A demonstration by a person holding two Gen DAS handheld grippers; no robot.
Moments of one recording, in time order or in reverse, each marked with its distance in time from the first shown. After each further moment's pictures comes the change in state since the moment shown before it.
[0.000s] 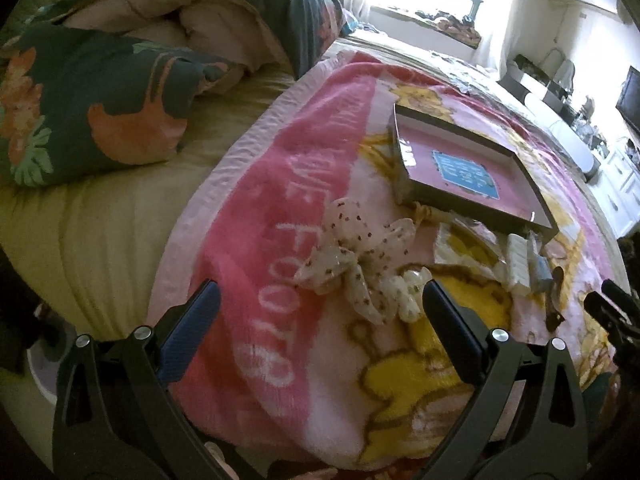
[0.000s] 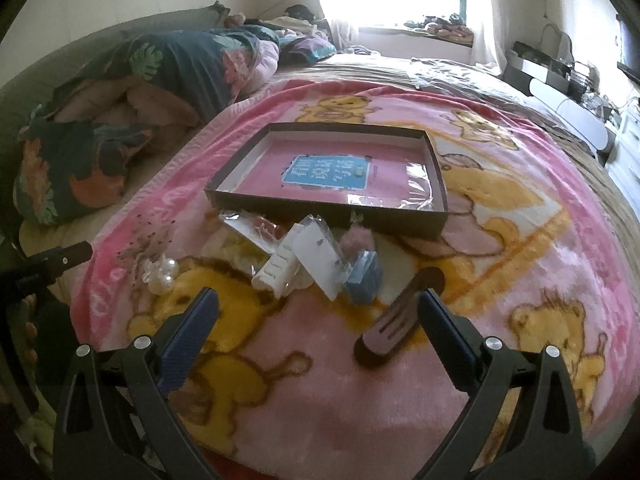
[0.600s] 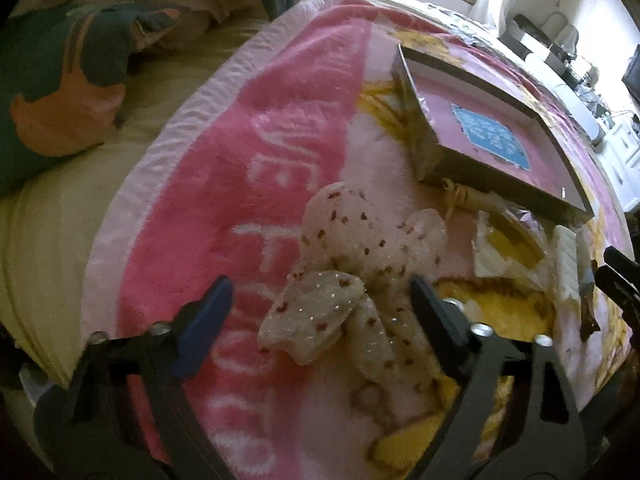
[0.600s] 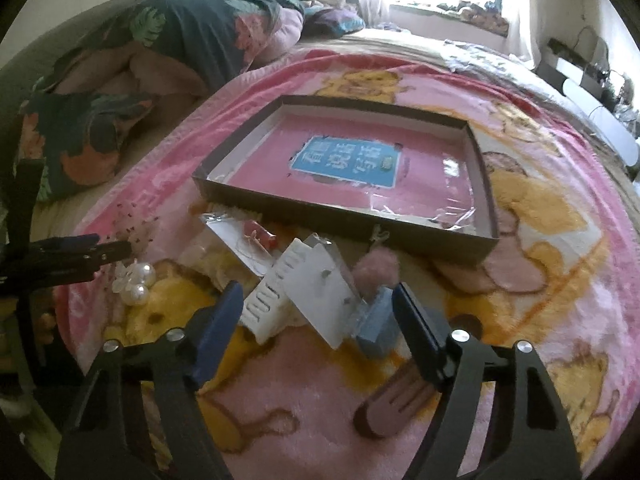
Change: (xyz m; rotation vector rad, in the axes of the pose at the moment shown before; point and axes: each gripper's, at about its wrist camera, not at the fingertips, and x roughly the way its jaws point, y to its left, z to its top) left arm 0.090 -0.006 0.019 0.037 0.173 -0.034; right arm 0.070 -0.003 0.030 -0.082 0.112 0.067
